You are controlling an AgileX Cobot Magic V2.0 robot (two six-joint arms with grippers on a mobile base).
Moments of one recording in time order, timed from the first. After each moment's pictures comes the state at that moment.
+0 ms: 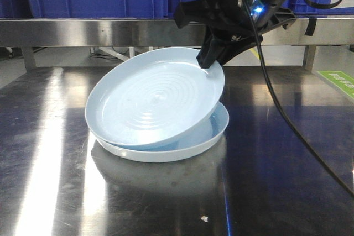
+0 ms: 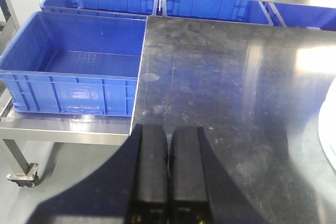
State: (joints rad) left arm -0.07 0.59 -0.32 -0.01 0.20 -0.08; right arm 0.48 1.66 -1.19 0.10 0.46 0.07
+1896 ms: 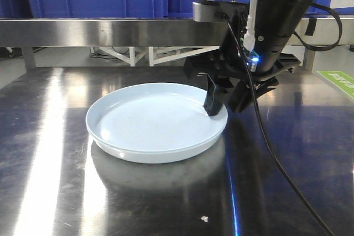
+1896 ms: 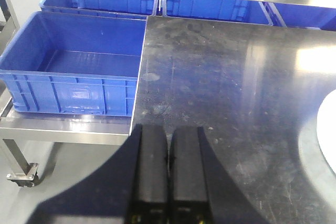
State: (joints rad) left arm -0.07 0.59 -0.32 -0.01 0.20 -0.08; right arm 0.45 1.79 -1.19 0.11 0.55 0.07
